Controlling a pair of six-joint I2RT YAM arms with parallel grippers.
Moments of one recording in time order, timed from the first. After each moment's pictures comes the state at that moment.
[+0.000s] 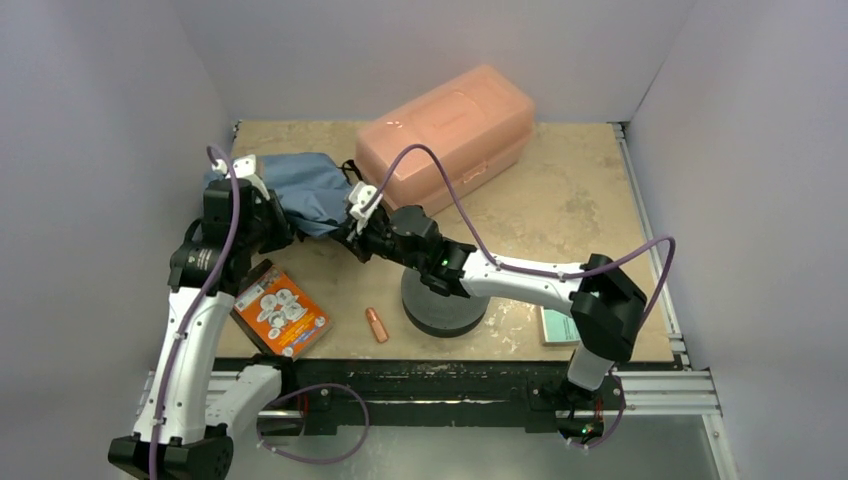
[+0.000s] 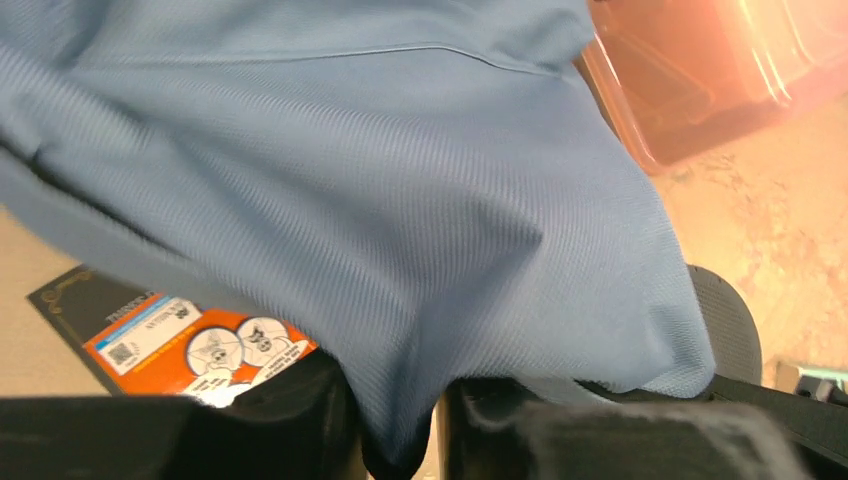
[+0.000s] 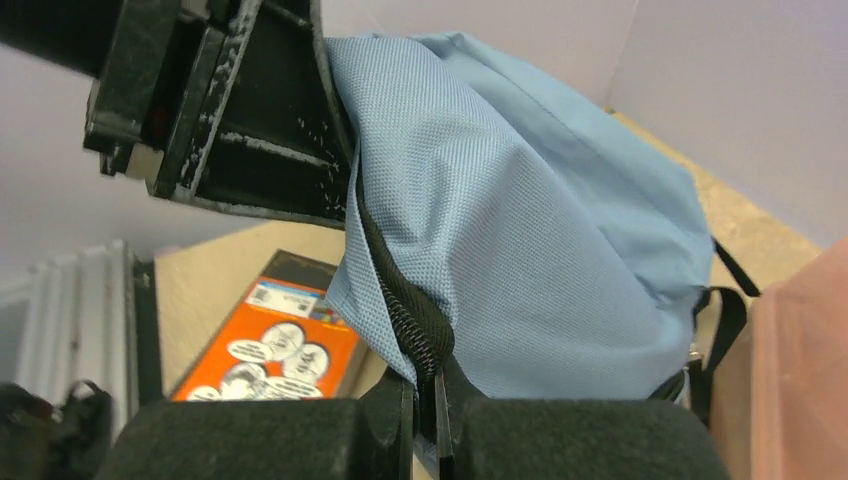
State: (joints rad) left arm -0.09 0.89 1.13 -0.89 -0.02 -0.36; right arm 1.09 1.70 1.22 0.43 -0.03 -0.05
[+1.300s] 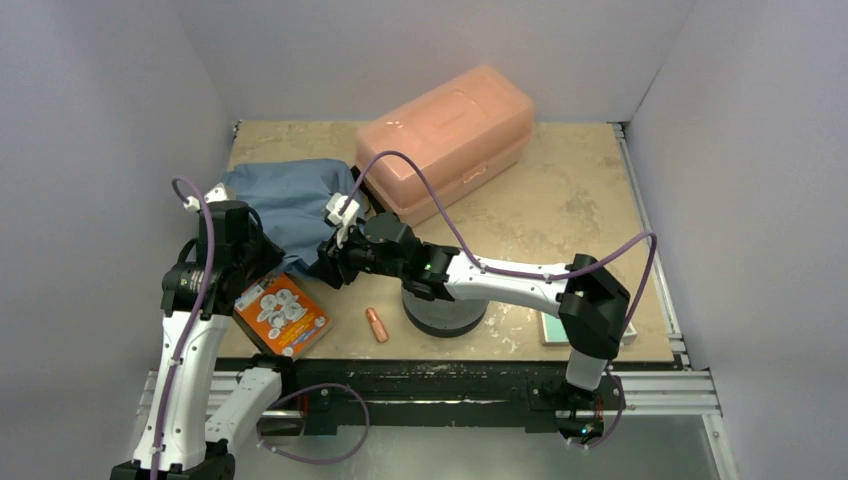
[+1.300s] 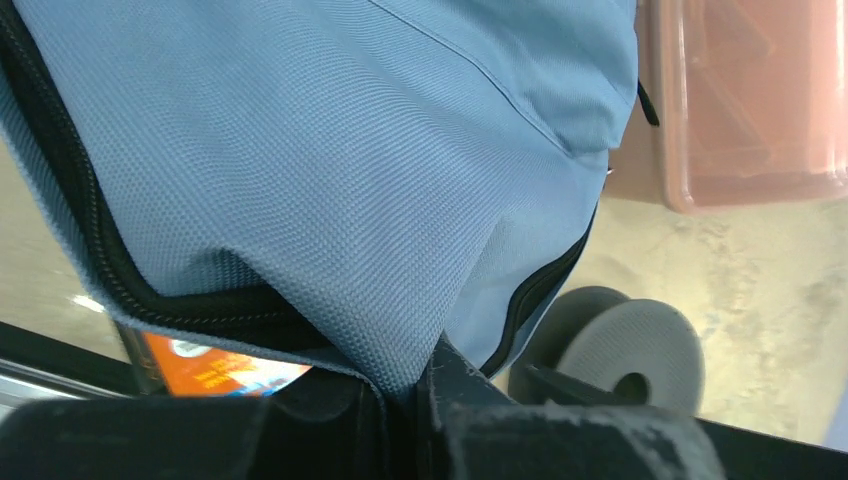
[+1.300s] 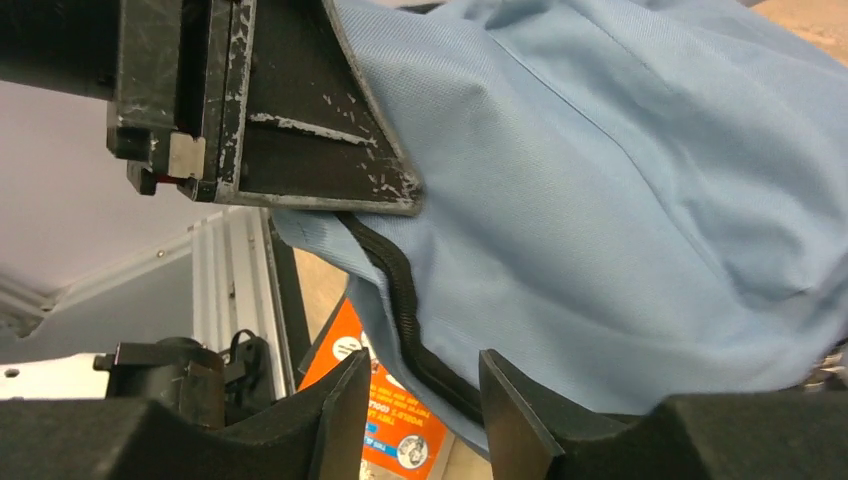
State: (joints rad) left arm -0.08 0.81 1.11 -1.06 -0.15 -0.73; right arm 1.15 1.79 1.36 0.23 -0.09 0.22
